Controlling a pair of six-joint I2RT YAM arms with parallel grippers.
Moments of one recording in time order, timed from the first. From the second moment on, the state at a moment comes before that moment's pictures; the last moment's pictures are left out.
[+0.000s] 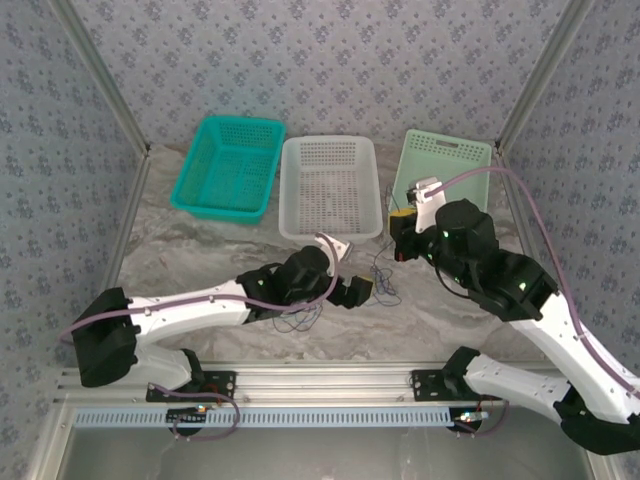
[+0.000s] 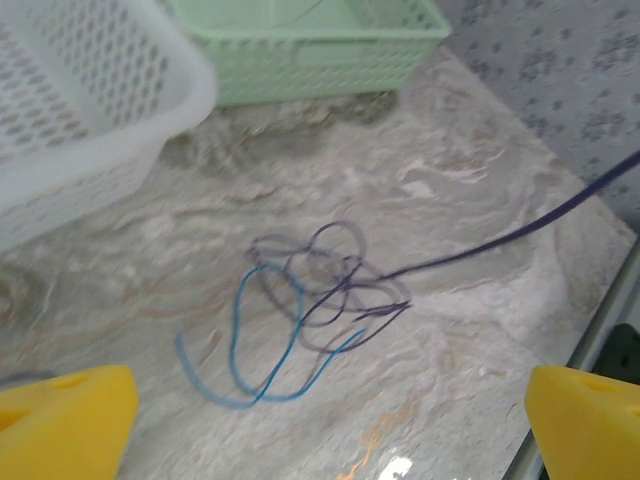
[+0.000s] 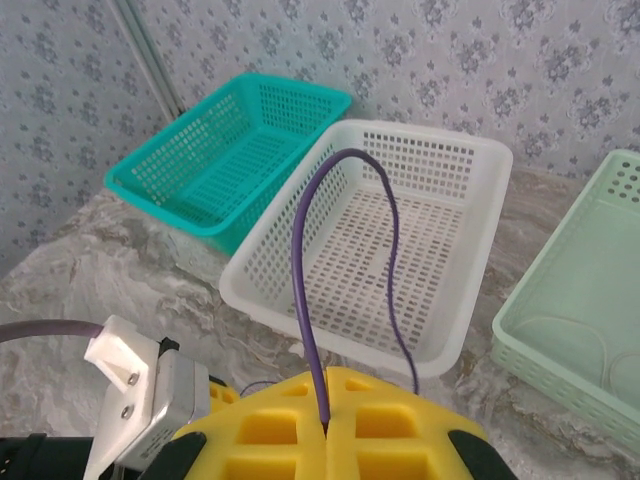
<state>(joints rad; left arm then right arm) -1.13 1.38 0.90 -0.03 -0.10 -0.47 0.79 0.90 1.28 -0.79 0.25 0.25</state>
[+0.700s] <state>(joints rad) -1.13 1.58 1.14 0.04 -0.02 -0.30 0.71 0.87 1.26 -0.82 0.24 0.30</state>
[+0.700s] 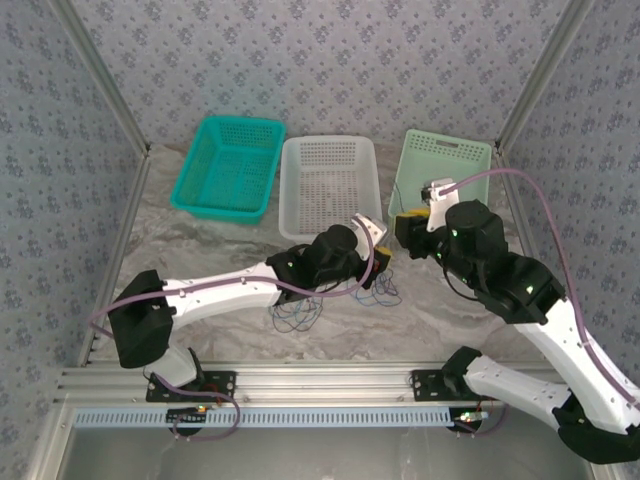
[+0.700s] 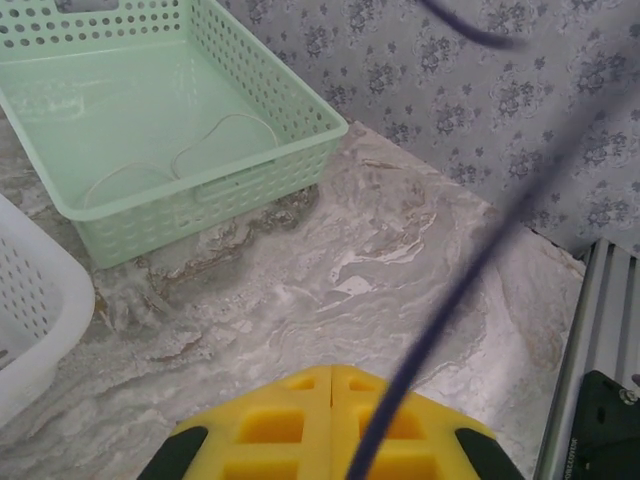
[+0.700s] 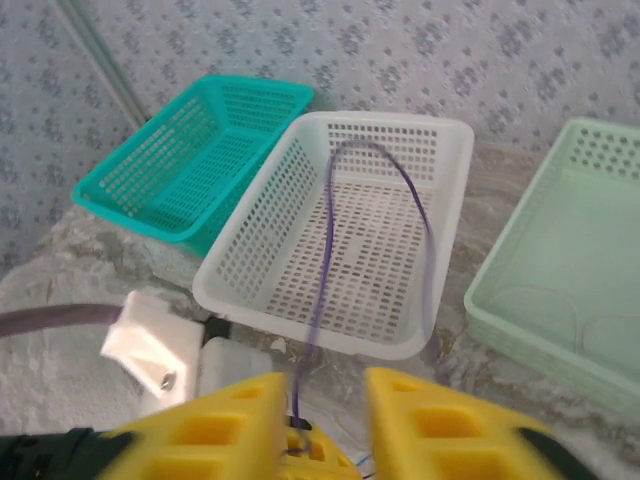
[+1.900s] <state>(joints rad) -1.06 1.57 1.36 -0.04 0.04 -0.51 0.76 0.64 0.45 -0.19 0.10 0.29</state>
